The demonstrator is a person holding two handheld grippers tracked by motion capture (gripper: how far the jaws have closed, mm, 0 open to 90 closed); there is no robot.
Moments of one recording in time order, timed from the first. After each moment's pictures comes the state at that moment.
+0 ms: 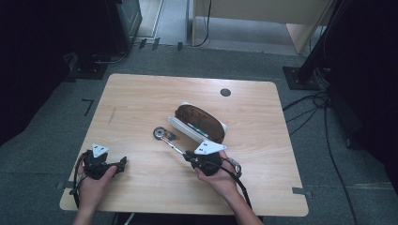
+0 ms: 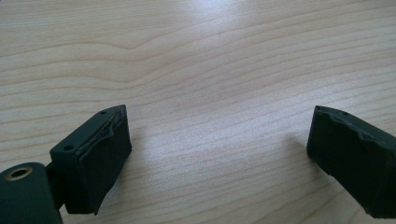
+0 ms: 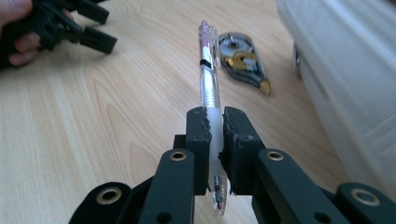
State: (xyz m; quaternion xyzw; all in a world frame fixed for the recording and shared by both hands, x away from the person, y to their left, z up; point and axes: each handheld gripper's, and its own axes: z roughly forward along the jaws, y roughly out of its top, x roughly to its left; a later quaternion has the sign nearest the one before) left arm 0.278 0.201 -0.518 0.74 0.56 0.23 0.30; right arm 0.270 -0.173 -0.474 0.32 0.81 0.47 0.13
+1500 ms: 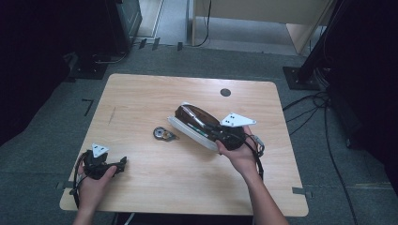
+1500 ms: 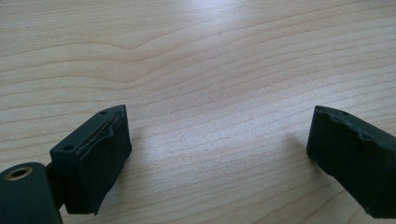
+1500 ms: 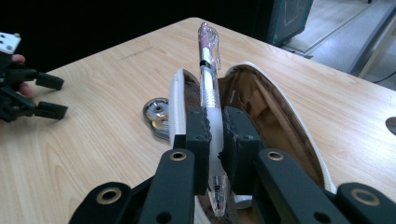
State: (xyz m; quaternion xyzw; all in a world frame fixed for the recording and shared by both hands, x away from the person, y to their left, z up) left arm 0.279 0.201 -0.518 0.74 0.56 0.23 0.30; right arm 0.312 -0.233 -0.409 0.36 0.77 0.50 0.18
